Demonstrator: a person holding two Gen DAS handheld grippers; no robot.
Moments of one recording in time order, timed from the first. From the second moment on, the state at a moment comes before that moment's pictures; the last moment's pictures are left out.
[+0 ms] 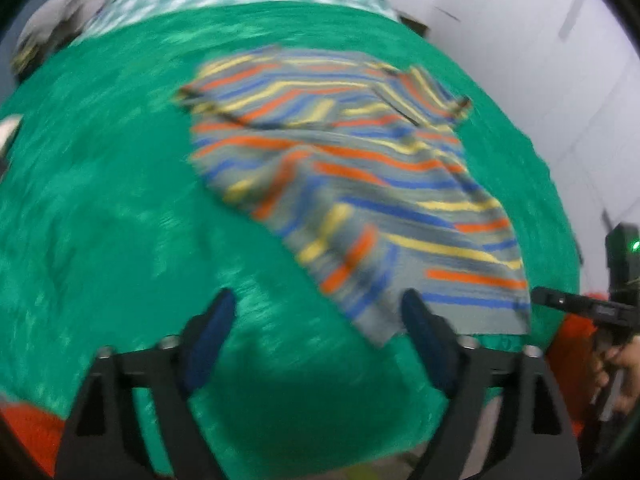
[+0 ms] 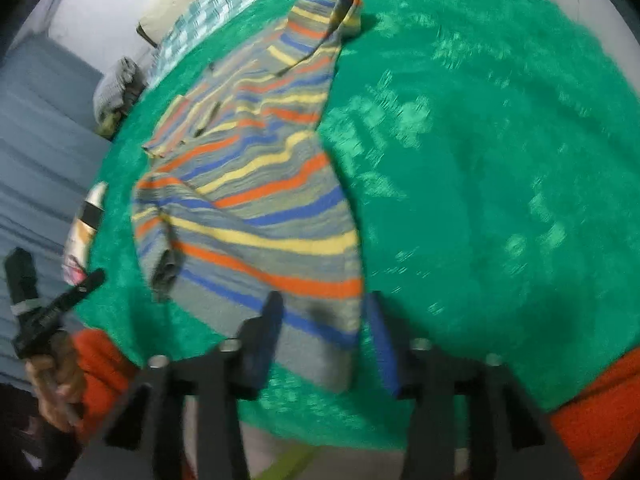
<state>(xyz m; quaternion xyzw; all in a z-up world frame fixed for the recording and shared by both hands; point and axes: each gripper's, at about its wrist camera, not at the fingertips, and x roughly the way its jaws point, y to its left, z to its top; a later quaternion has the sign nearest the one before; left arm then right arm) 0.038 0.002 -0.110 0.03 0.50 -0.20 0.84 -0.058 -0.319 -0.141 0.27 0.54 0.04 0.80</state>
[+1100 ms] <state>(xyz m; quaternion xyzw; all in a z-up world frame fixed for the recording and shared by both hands) 0.015 0.096 -0.142 -0.08 0.60 -0.20 0.77 -0.063 -0.330 -0.136 0.21 0.60 0.06 0.77</state>
